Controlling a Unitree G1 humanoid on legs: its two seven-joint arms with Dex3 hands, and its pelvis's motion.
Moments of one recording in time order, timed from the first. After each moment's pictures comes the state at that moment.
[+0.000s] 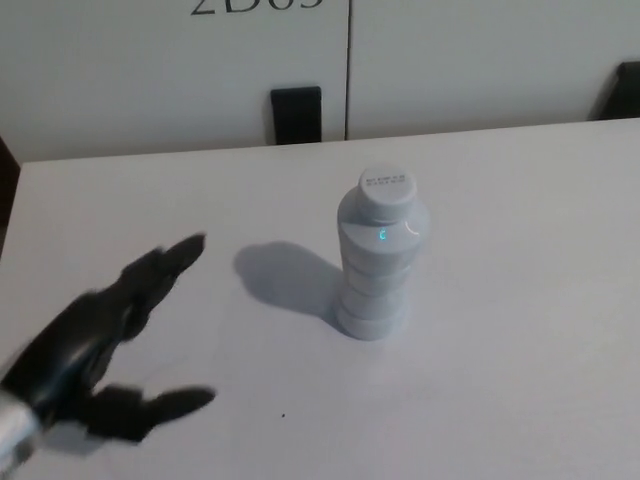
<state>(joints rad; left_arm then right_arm) 0.23 0.48 0.04 -0.25 -0.08 0.05 -0.48 -0.08 -0.50 0.18 1.27 -0.31 -0.22 0.07</state>
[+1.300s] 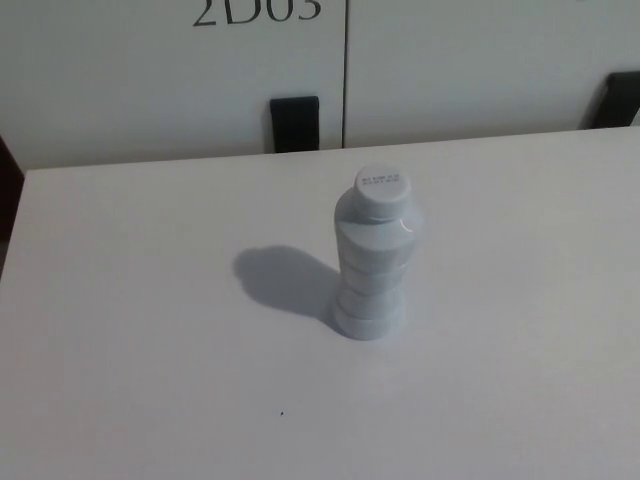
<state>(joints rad) 1.04 0.44 0.17 0.07 -0.37 -0.45 -0.91 0.02 -0.49 0.18 1.28 -0.31 -0.23 0.08</state>
